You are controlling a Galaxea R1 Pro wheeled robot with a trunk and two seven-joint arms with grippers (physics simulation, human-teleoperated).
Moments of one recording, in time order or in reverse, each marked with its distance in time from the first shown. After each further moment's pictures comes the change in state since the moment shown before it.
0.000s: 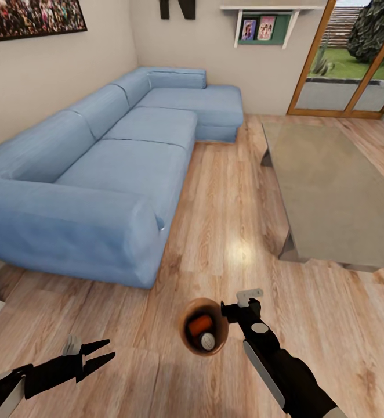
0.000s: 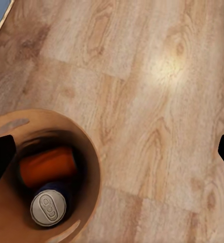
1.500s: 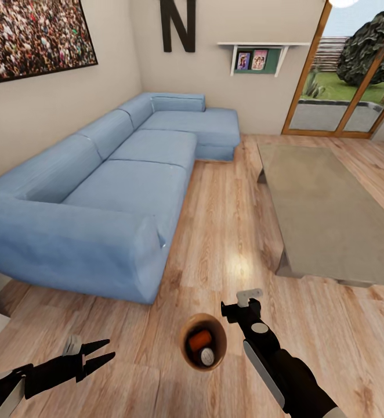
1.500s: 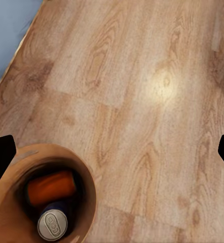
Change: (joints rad) left arm 0.000 0.000 0.000 -0.002 0.000 0.001 0.000; right arm 0.000 0.000 0.000 0.000 0.000 0.000 0.000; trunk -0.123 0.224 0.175
